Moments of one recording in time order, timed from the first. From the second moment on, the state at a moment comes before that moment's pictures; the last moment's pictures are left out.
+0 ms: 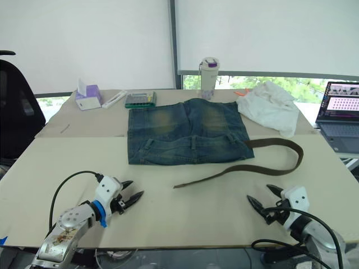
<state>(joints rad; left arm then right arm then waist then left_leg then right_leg) 0.04 0.48 0.00 -0.16 -0.15 0.22 -0.62 0.17 -0.57 -0.31 0.05 0.38 -0.03 0.80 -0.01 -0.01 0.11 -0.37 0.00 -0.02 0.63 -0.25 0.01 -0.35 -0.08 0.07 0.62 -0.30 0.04</state>
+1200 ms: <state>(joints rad) -0.14 0.69 0.04 -0.22 -0.32 0.27 -0.92 -0.87 -0.63 0.39 0.65 -0.21 0.20 0.82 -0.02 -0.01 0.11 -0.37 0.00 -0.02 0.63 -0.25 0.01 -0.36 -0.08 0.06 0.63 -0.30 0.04</state>
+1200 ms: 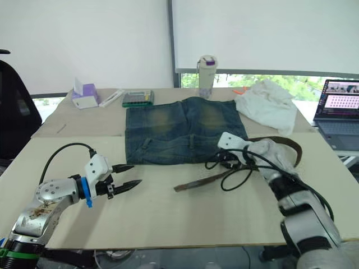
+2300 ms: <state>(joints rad) -0.13 0.70 0.01 -0.30 -0.32 0.35 -0.93 -0.30 -0.98 0.16 -0.09 -0.01 0.37 1.13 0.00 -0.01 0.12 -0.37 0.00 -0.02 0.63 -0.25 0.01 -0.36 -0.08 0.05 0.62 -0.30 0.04</state>
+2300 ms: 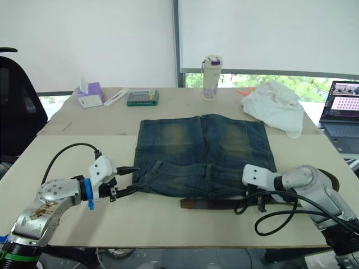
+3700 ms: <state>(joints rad) -0.04 0.77 -0.06 -0.39 -0.34 0.34 -1.01 -0.18 -0.93 0.22 -0.34 0.10 0.48 1.07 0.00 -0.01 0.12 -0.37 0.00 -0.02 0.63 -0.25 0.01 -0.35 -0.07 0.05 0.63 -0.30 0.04</state>
